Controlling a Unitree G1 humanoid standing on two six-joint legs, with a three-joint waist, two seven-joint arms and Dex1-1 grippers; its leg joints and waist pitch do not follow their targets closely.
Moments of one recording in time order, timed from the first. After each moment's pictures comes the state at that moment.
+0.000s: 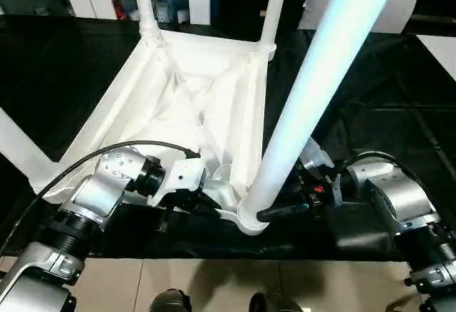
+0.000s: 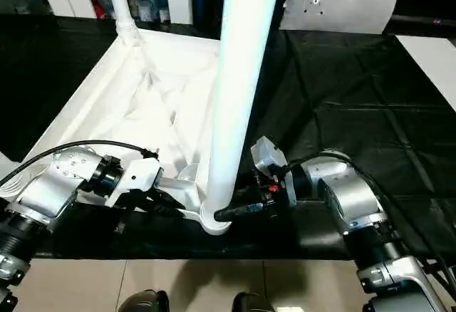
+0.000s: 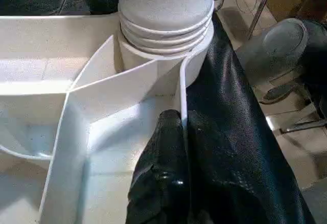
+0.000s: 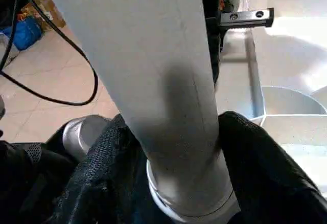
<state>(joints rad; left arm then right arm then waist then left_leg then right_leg) -0.53 0.51 -0.36 0.34 -0.04 -0.02 -1.50 -0.48 -0.49 0.26 0.26 0.33 0.26 1.52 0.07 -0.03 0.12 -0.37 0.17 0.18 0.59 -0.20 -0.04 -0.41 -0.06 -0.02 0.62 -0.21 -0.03</state>
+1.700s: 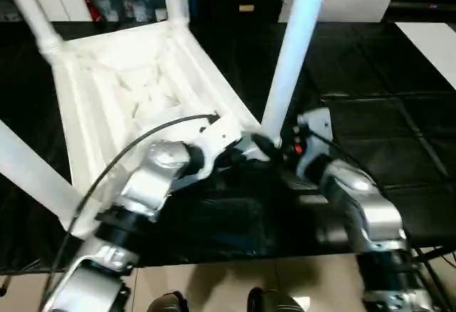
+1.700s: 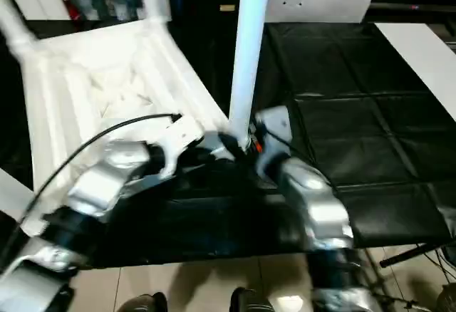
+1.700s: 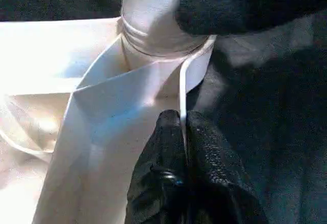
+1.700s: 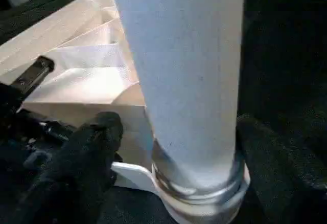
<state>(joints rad) -0.57 0.29 -0.29 0.30 0.09 0.33 -0.96 -0.34 -0.25 0.03 0.08 0.22 0.41 0.71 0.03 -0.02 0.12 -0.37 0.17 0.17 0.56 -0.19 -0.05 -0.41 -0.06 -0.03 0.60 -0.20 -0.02</state>
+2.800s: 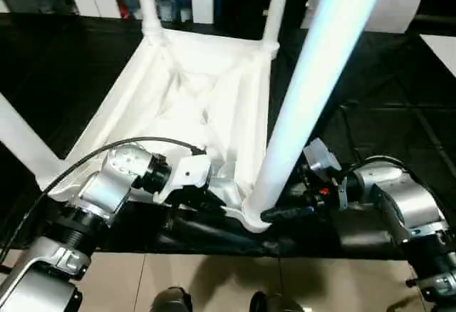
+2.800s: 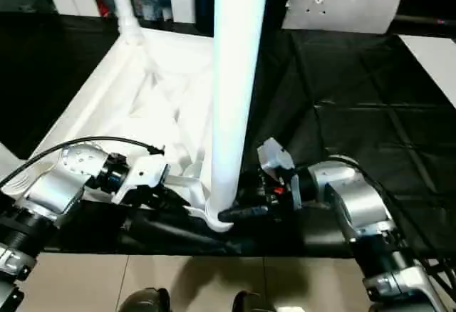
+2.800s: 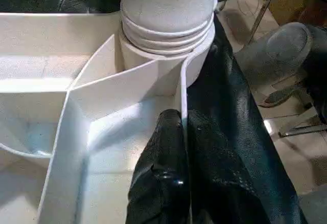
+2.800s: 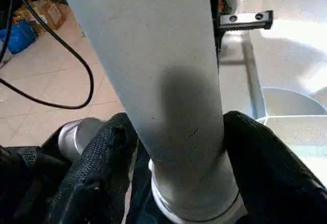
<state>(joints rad) -0.56 0.49 -0.37 0.36 -0.04 0.01 -1.49 -0.43 -0.50 0.23 0.21 0.34 0.26 1.49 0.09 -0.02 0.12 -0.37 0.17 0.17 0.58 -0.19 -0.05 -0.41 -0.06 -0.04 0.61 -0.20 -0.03</state>
